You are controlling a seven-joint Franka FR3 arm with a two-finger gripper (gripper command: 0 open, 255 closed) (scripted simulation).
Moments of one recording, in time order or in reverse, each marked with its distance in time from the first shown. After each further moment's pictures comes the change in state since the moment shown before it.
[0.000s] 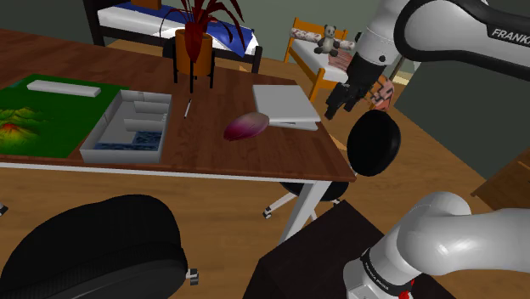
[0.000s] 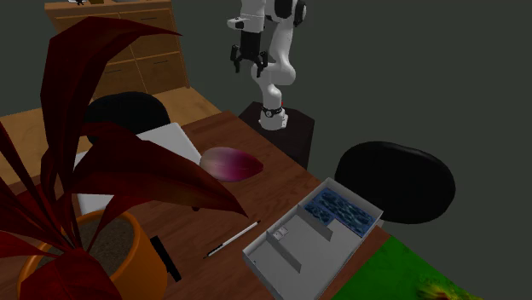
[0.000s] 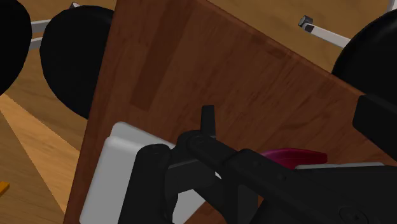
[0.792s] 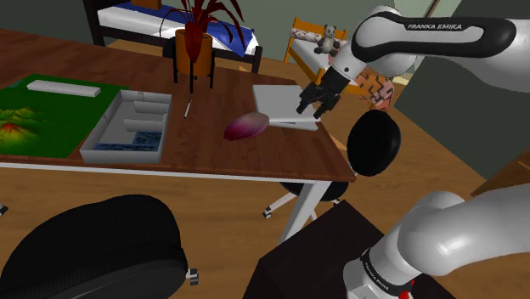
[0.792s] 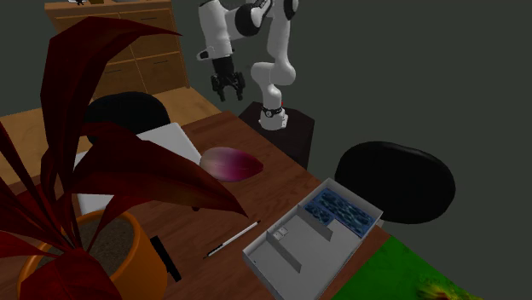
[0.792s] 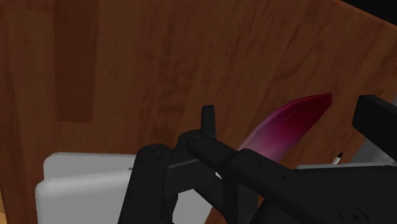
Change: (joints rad) arm 0.015 0.307 -0.232 0.009 0.281 0.315 -0.078
